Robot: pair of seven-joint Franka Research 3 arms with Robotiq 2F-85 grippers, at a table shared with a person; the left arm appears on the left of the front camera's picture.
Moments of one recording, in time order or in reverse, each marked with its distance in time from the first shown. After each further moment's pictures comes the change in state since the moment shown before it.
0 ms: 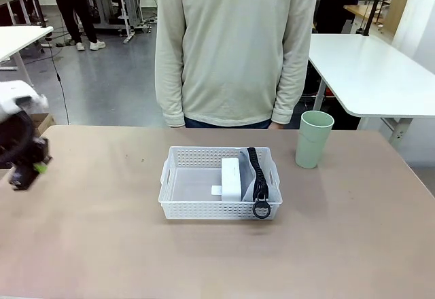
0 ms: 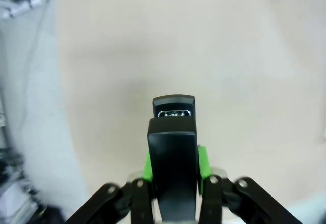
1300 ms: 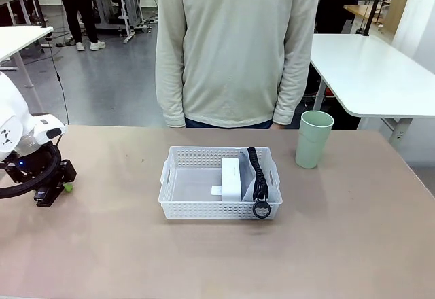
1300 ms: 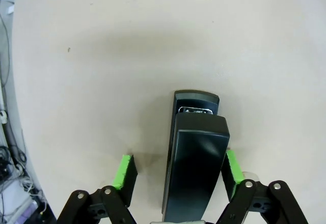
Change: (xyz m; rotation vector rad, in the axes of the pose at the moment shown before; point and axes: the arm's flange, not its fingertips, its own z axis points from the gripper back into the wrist) left arm 0.017 -0.008 -0.136 0.095 0.019 0.027; right arm 0.000 0.000 0.000 0.000 0.000 0.000
